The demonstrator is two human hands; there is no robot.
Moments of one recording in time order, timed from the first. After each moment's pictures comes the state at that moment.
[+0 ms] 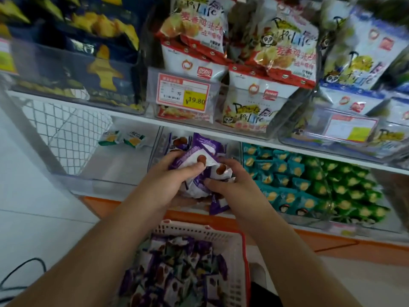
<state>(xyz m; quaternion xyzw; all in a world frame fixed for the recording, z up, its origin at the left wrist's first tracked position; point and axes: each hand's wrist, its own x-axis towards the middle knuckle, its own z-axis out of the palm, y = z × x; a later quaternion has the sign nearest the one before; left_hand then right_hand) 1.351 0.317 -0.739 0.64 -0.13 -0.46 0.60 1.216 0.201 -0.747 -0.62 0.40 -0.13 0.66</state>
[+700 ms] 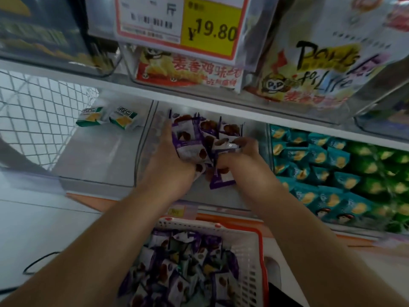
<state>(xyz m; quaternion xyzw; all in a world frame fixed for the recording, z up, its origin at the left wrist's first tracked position) 1.403 0.250 -0.846 0.79 -0.22 -0.28 0.49 1.279 0.143 -0.813 -0.59 0.49 -0.10 0.64</state>
